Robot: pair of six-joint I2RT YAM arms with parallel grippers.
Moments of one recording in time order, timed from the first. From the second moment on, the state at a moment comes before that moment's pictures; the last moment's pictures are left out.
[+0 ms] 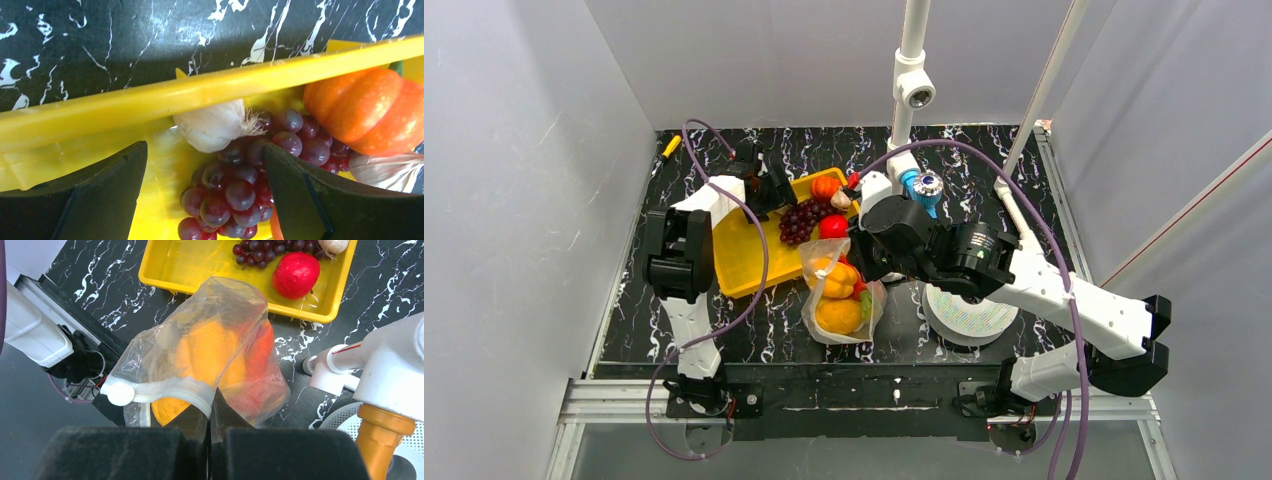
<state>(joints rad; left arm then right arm) -0.16 1.99 1.42 -0.45 0.10 -0.54 1.22 1.34 1.60 -0.88 0.30 0.47</state>
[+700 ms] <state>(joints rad) -0.15 2.04 1.49 -0.46 0.10 -0.55 1.22 1.40 1.62 -0.92 0.29 0.48</state>
